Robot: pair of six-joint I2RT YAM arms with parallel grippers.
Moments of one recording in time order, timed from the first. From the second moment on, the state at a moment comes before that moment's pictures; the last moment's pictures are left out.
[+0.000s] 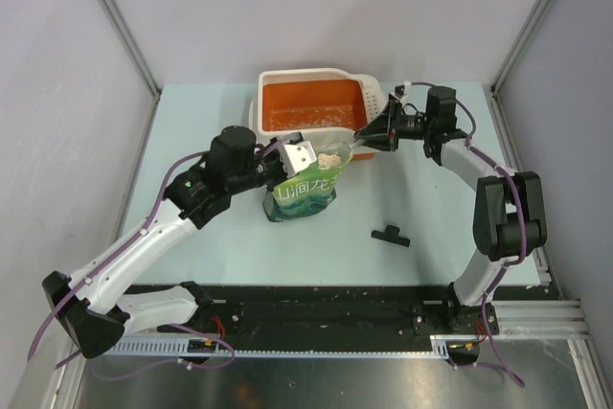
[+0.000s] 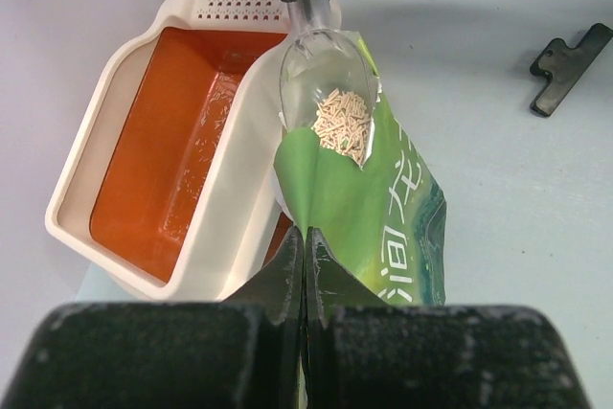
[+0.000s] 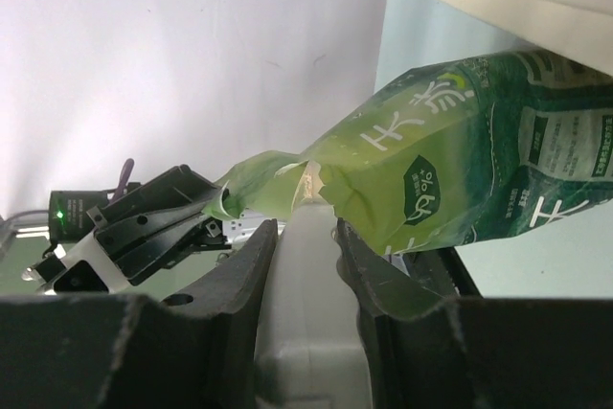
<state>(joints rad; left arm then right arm) -0.73 1.11 1.16 -0.44 0.19 0.58 0.14 1.75 1.21 0.21 -1.21 1.14</state>
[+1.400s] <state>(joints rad) -0.73 1.12 1.17 -0.44 0.11 0.62 0.02 1.83 1.21 0.52 -1.31 1.41</state>
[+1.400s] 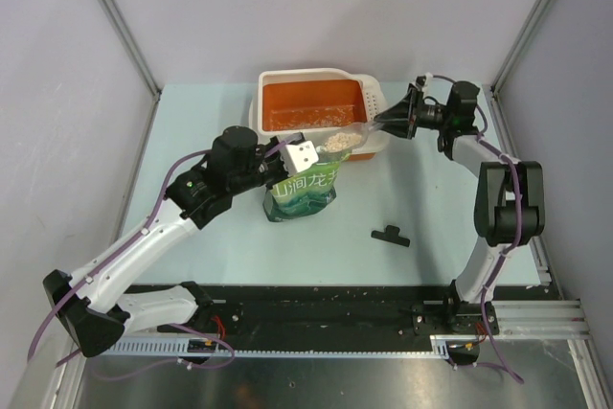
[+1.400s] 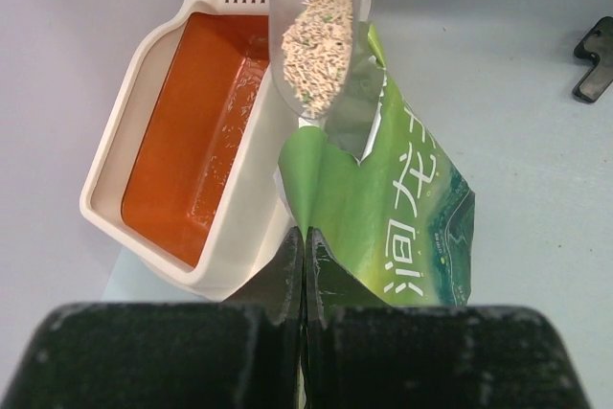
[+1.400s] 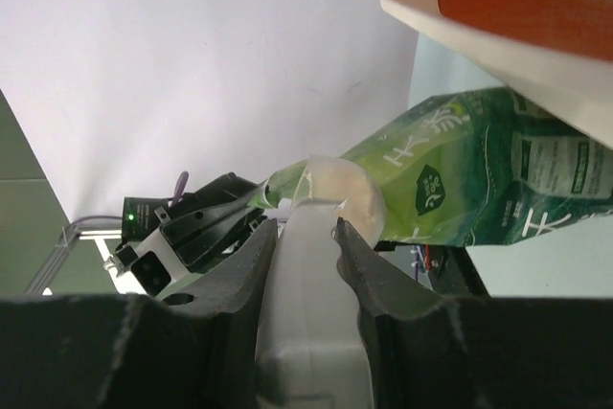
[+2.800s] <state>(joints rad) -0.69 1.14 1.20 -0.46 0.12 0.64 0.04 2.50 2.39 -0.26 -0.76 0.68</state>
